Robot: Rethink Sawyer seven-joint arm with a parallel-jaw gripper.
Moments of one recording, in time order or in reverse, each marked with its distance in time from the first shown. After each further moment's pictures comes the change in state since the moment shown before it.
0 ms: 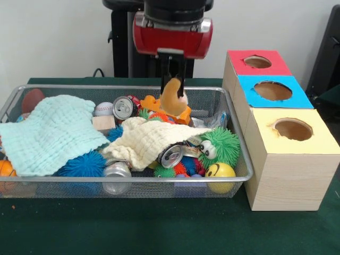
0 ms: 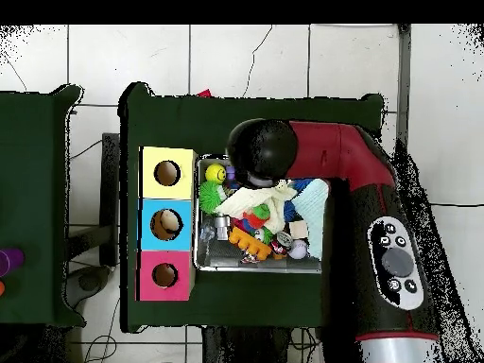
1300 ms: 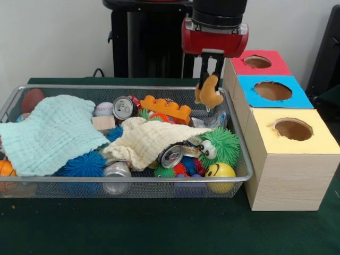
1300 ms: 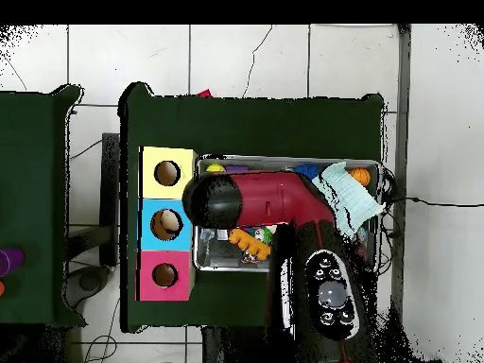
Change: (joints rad) arm 0.145 -0.061 -0.122 0.272 0.043 -0.254 0.001
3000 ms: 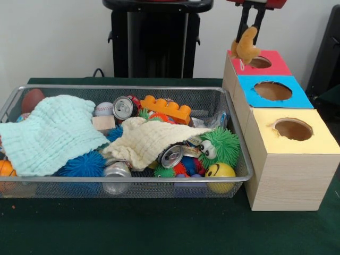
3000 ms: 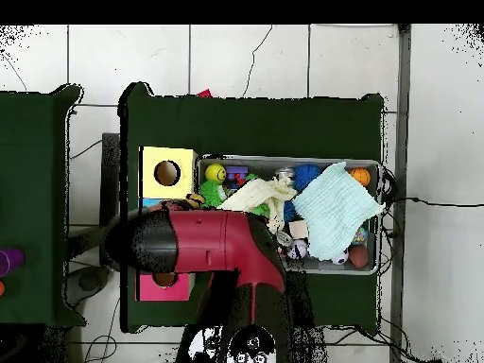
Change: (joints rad) arm 0.288 -0.118 -0.267 0.072 0.201 0.009 0.008
